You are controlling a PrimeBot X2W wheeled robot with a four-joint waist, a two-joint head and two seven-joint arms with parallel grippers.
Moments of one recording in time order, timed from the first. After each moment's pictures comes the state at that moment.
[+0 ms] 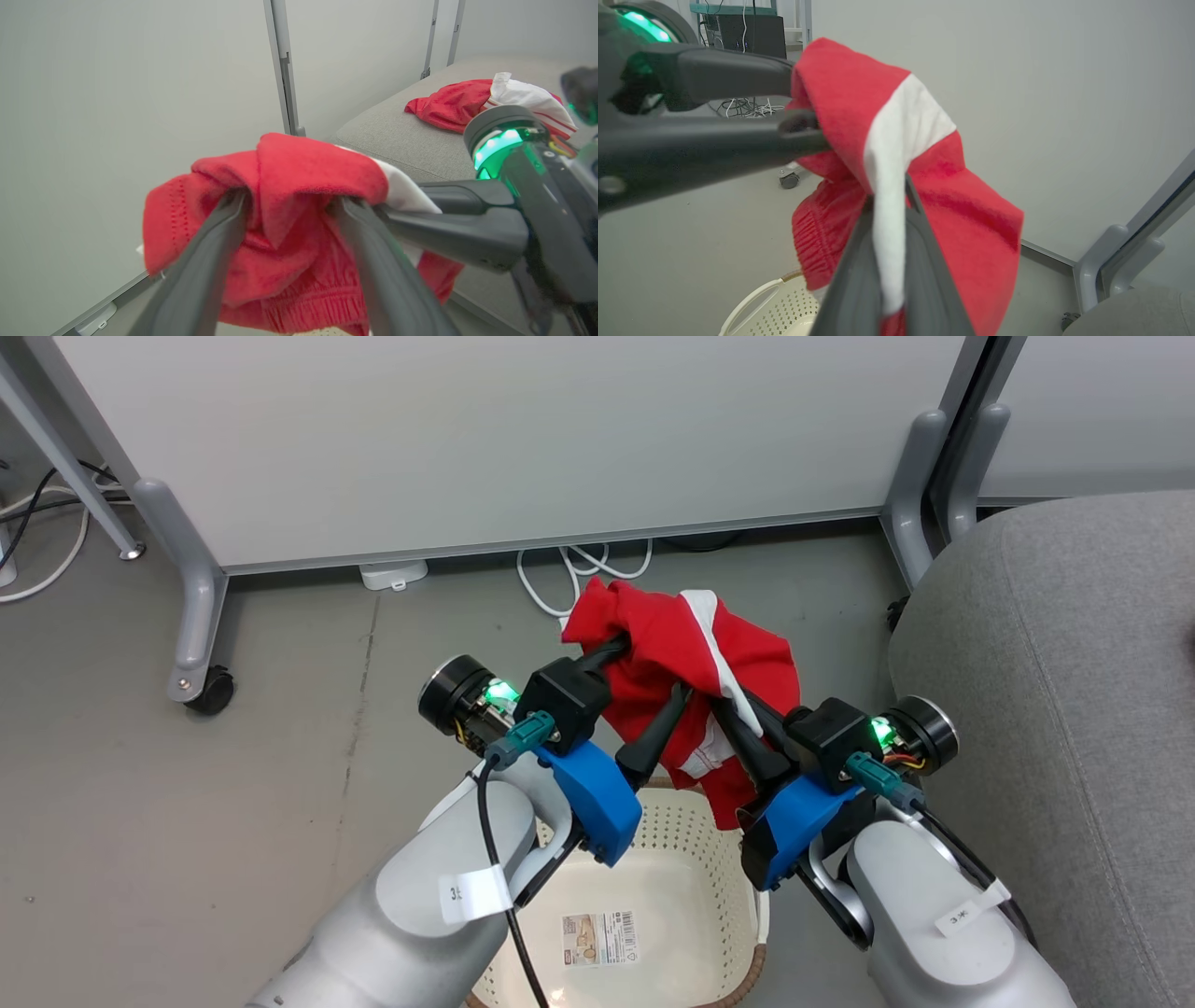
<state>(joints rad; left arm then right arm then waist) -0.73 0.07 -0.89 0.71 -0.49 -0.13 -0.26 -0.53 -0.07 0.42 0.61 0.06 0.13 -0.26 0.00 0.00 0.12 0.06</state>
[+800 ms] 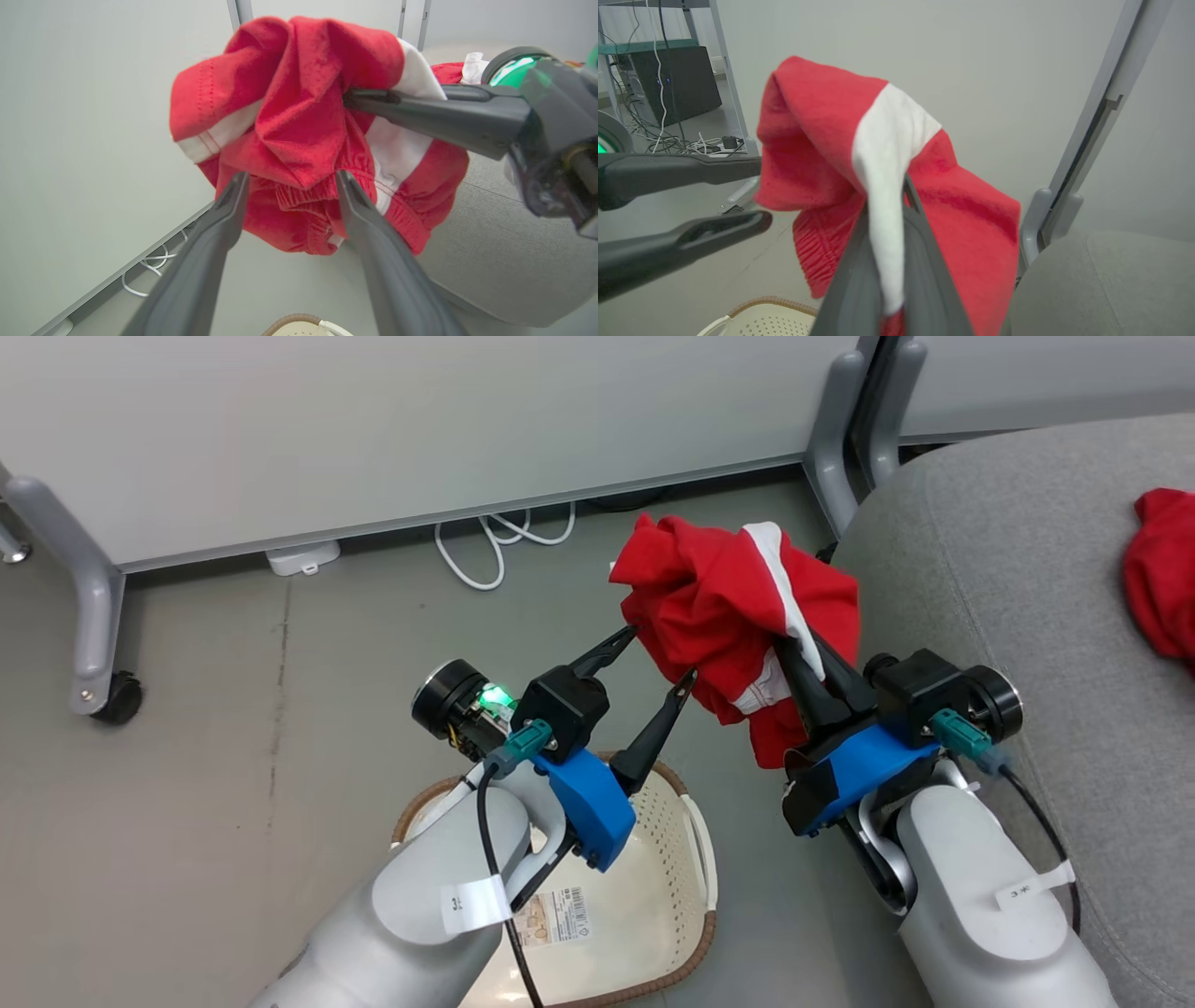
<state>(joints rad) -0.71 0.08 -0.87 0.71 -0.45 -0.13 -0.26 -0.53 -0.07 0.27 0.53 0.09 0.13 -0.26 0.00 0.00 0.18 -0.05</state>
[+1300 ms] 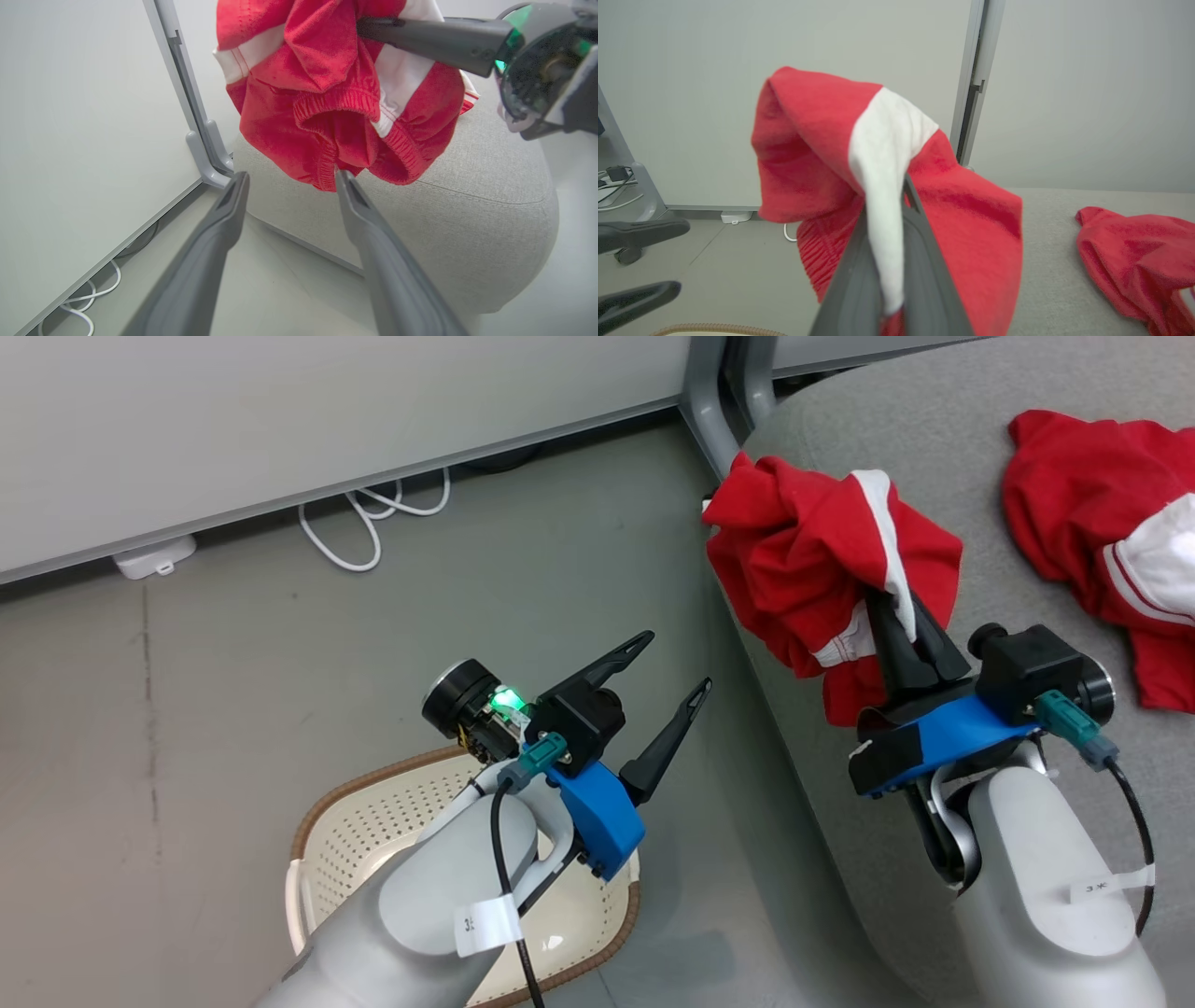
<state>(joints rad) -0.71 0.09 -0.89 0.68 -0.41 -0.13 -0.26 -0.51 -0.07 0.11 0.44 0.08 0.13 -0.26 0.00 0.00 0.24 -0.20</state>
